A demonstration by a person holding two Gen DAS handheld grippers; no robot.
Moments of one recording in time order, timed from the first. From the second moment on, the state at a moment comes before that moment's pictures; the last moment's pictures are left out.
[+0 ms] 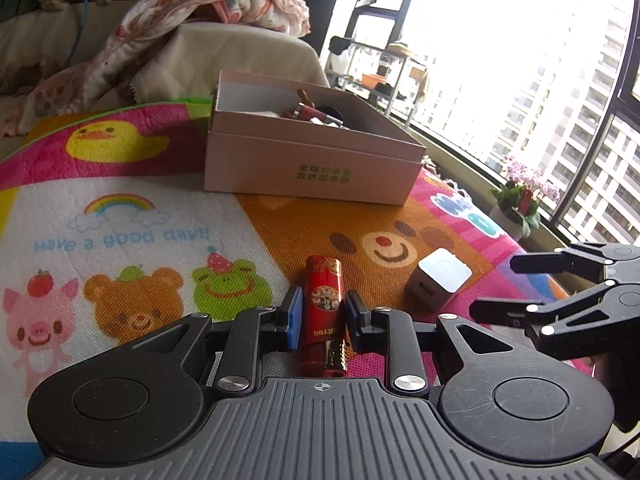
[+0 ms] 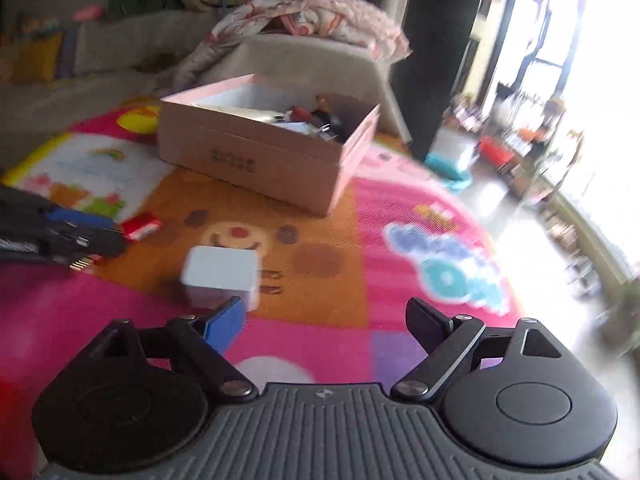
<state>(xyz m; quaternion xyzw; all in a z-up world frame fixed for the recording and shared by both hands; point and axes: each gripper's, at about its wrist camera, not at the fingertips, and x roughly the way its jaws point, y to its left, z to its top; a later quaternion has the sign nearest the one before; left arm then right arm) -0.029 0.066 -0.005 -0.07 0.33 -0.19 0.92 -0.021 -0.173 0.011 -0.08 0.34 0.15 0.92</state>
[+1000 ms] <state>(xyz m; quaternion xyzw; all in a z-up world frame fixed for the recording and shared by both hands) 0.003 0.057 0.084 0.03 0.25 -0.23 0.94 0.002 -0.169 0.051 -0.07 0.31 0.18 0.93</state>
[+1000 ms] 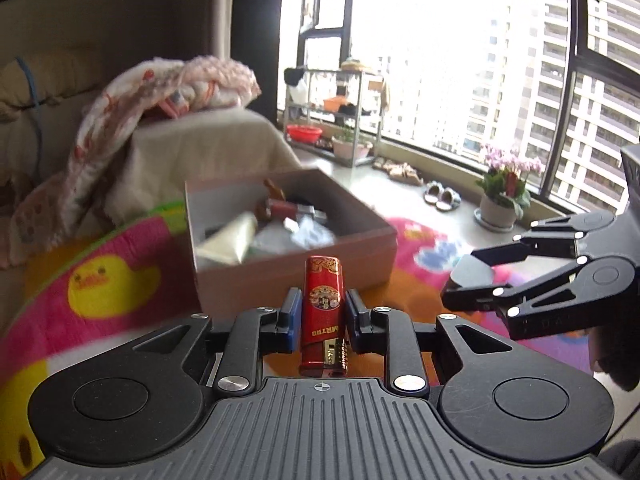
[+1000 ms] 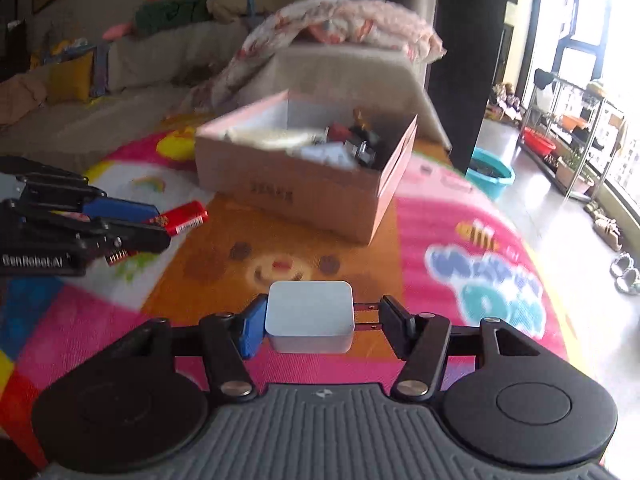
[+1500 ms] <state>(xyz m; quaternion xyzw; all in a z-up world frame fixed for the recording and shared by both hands) 0.119 0.067 0.082 -0.01 0.28 -0.14 0.95 0.088 -0.156 0.072 -0.05 0.26 0.16 0.95</state>
